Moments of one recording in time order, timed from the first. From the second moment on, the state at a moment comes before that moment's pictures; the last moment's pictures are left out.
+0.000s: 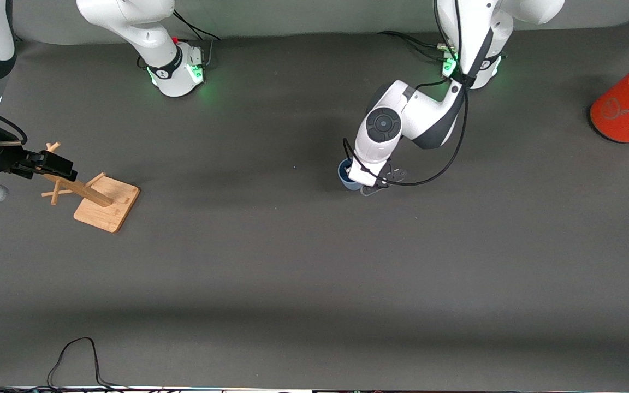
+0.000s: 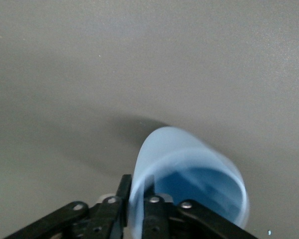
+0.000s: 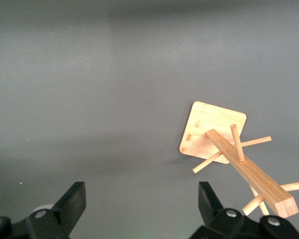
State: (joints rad) left arm -0.74 0.37 0.01 -2.03 -0.20 2.30 -1.02; right arm 0.07 0.05 -0.09 -1.60 0.00 1.59 0.09
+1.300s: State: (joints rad) left arm -0.39 0.25 0.05 -1.61 -0.03 1.80 -0.54; right arm 0.07 0.05 -0.09 -1.61 0.00 1.59 0.09
